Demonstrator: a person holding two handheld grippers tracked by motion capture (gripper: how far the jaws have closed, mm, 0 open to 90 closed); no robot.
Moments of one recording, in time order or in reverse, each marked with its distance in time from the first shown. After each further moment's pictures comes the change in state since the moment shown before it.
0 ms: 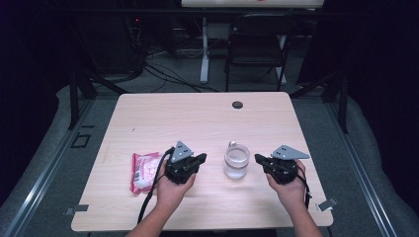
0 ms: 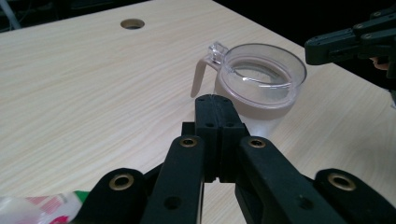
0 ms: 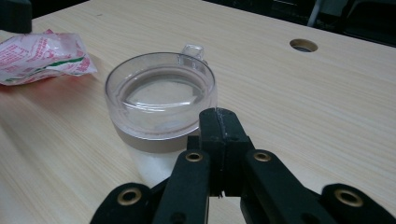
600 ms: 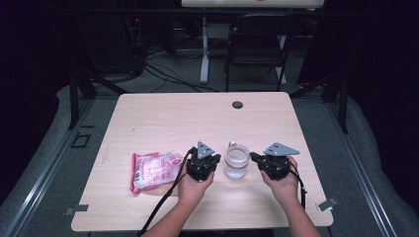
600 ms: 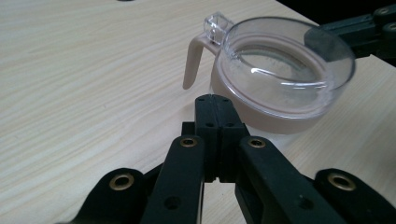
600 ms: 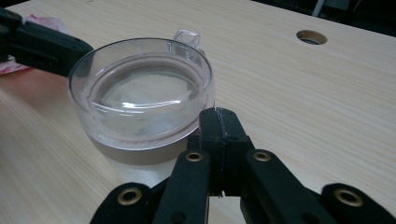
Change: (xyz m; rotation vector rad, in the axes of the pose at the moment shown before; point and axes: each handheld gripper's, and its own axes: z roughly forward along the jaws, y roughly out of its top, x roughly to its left) left arm -0.016 -0.005 0.062 0.081 0.055 -0.040; right arm -0.004 -0.003 0.028 0.025 -0.002 -0.019
